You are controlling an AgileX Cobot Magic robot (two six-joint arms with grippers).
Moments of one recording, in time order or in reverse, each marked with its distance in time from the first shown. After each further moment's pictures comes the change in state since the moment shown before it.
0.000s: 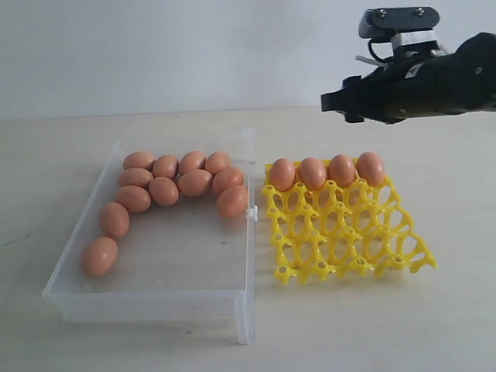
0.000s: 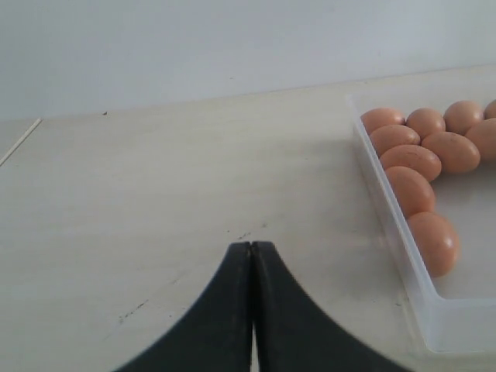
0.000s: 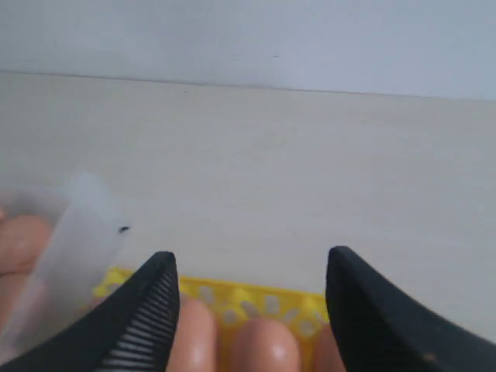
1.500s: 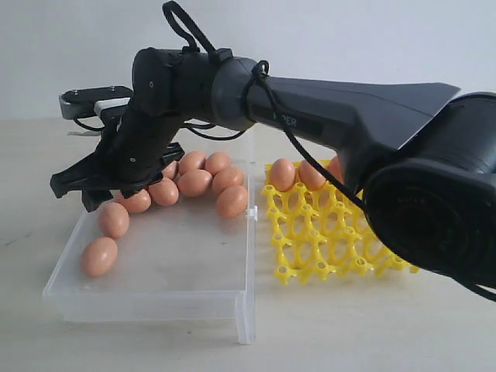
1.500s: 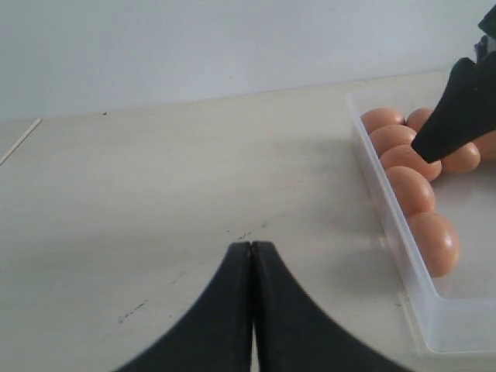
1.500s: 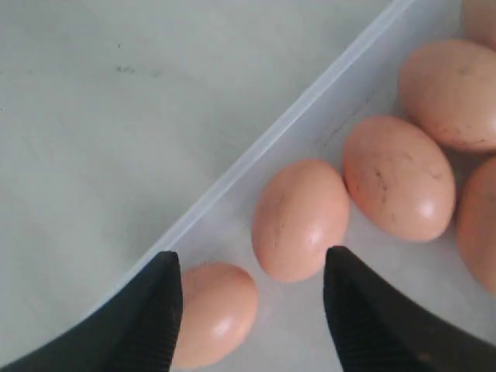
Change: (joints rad) left arm 0.000 0.000 0.000 0.000 0.000 0.000; right arm 0.521 0.696 -1.085 0.078 0.838 0.112
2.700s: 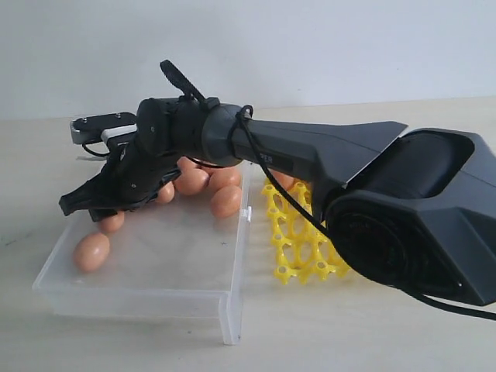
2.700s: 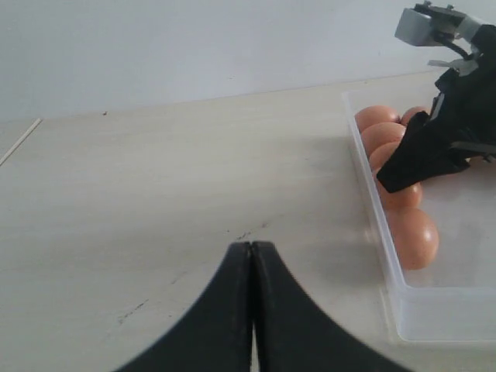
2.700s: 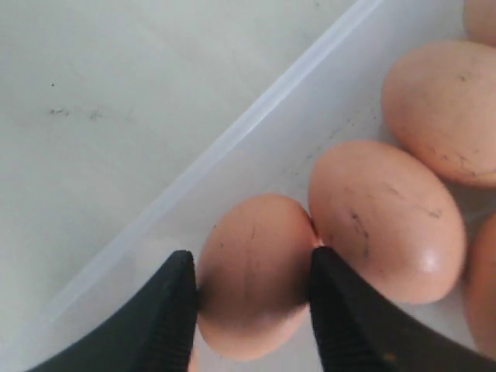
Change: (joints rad) left arm 0.000 0.000 0.000 0.000 0.000 0.000; right arm -0.004 0.133 -0.043 0.017 -0.156 -0.018
